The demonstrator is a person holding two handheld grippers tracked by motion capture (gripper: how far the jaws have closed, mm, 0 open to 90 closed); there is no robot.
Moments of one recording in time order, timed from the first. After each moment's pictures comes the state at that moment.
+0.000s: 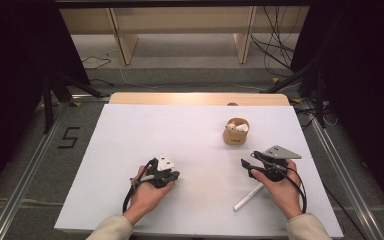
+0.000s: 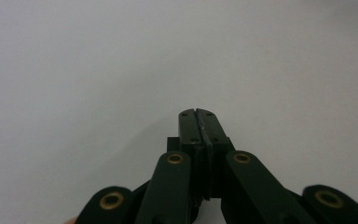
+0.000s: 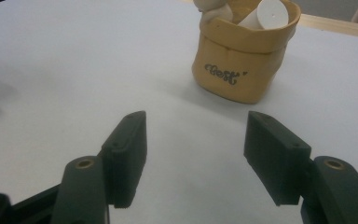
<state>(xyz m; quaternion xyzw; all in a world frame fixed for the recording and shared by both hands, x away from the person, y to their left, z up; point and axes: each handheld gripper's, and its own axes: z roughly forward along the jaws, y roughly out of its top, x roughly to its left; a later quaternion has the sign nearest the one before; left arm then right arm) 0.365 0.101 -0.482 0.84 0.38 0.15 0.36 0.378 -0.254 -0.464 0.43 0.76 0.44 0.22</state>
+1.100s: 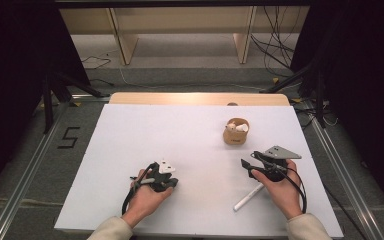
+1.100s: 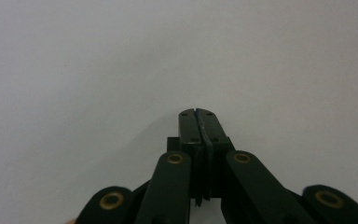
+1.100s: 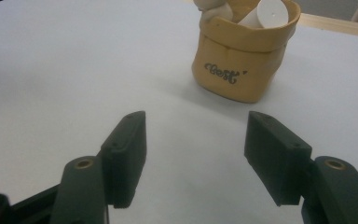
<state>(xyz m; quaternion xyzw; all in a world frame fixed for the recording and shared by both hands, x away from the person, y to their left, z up) 0.354 0.103 -0.483 0.86 0.39 0.12 0.32 0.378 -0.254 -0.464 0.43 0.76 0.44 0.22</state>
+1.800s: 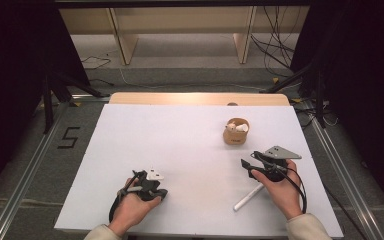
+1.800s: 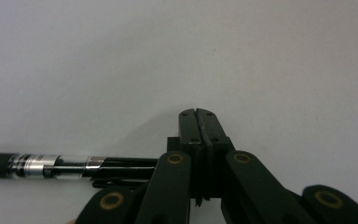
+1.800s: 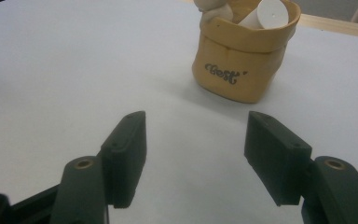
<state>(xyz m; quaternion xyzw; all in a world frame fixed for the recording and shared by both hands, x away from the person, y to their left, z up) 0.328 0.133 -0.478 0.86 0.41 0.08 0.29 0.377 -0.254 -0.464 0.43 0.76 0.44 0.22</state>
